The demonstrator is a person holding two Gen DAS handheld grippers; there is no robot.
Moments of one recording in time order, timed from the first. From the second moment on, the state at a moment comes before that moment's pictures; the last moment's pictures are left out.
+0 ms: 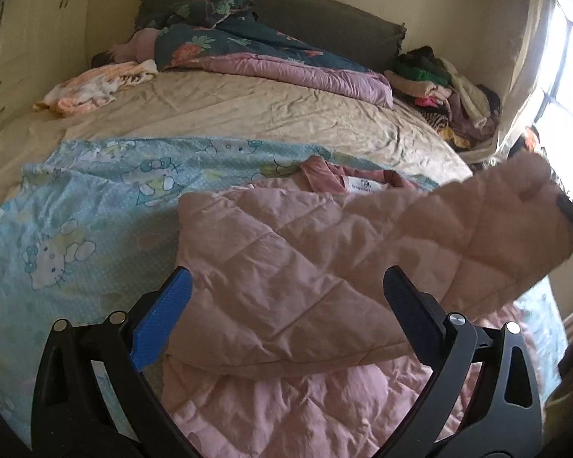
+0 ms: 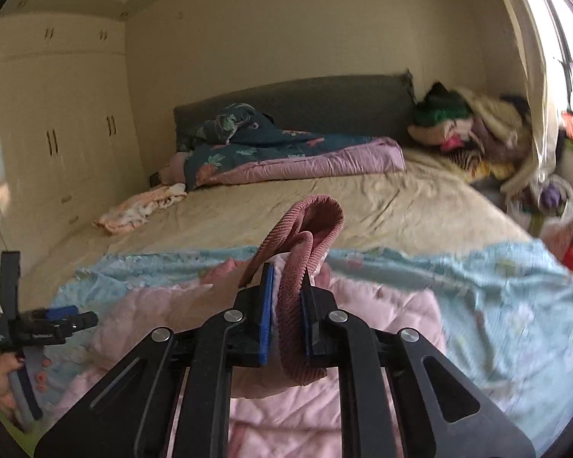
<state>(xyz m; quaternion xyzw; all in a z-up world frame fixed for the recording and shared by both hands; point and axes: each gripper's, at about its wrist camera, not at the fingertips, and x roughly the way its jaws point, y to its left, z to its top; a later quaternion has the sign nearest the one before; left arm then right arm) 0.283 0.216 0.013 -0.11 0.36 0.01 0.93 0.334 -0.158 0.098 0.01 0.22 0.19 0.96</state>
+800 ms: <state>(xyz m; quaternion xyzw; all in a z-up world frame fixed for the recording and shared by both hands) 0.298 0.184 -0.023 -0.09 0.40 -0.03 0.91 0.353 -0.183 0.005 0.03 0.34 0.12 0.93</state>
